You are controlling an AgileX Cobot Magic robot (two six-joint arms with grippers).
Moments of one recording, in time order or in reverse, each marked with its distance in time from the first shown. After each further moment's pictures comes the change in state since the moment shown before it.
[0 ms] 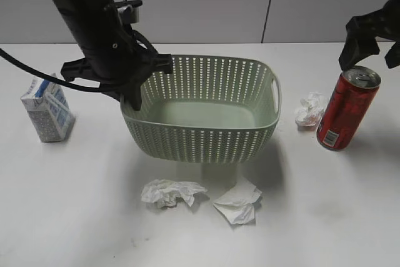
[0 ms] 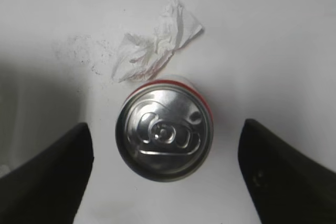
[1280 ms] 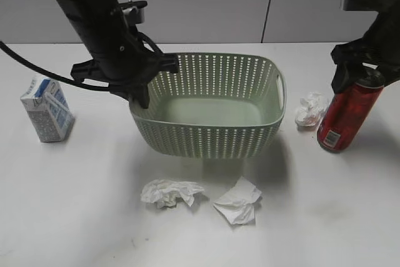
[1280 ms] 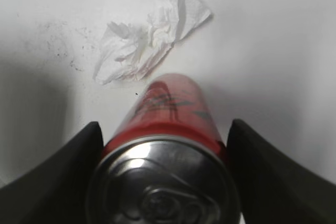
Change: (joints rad) left arm 0.000 0.021 0.000 -0.021 -0.073 0.012; right arm 0.002 0.101 -0.007 -0.007 0.006 -0.007
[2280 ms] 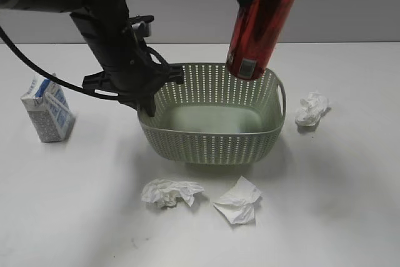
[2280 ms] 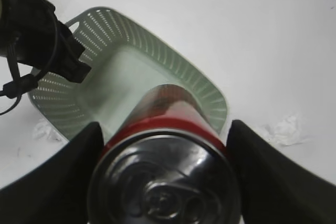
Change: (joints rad) left arm 0.000 0.068 0.000 -0.007 -0.058 0.001; right arm 0.447 -0.047 -0.447 -0.046 0.260 -0.004
